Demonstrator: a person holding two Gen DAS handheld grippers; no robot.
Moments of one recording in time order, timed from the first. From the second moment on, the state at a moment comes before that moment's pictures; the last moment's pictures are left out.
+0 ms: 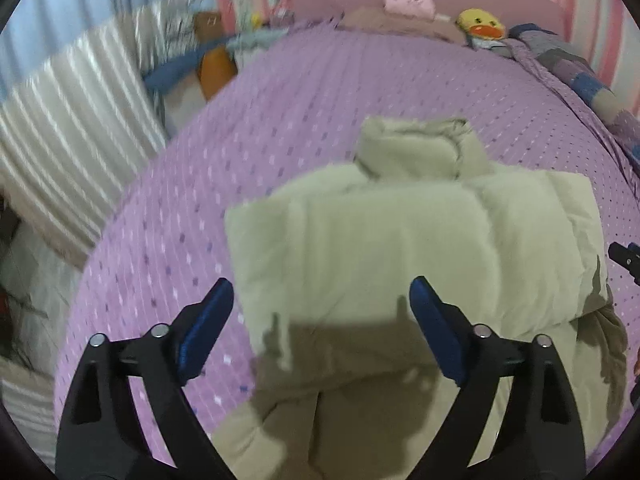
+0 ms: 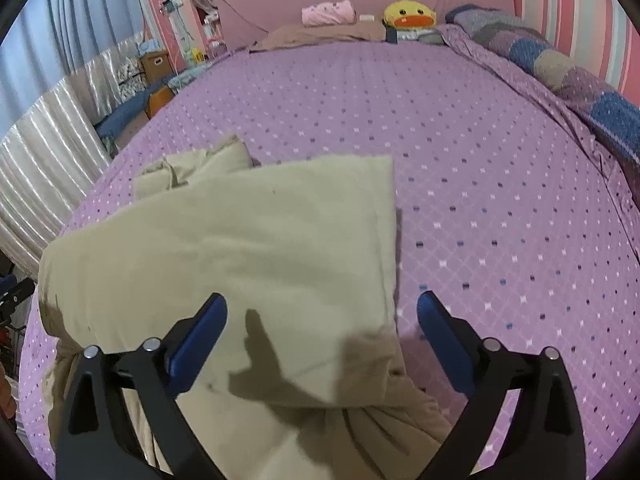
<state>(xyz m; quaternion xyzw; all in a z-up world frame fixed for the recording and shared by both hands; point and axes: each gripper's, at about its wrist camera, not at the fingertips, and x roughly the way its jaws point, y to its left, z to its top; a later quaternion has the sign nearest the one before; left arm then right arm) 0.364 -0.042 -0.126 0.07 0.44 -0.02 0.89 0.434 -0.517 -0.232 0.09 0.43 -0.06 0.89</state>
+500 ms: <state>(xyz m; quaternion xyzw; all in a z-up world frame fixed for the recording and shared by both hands) 0.440 -0.056 -0.158 0.03 0.46 -0.02 0.89 0.503 -0.492 -0.249 0.10 0.41 -0.06 0.91</state>
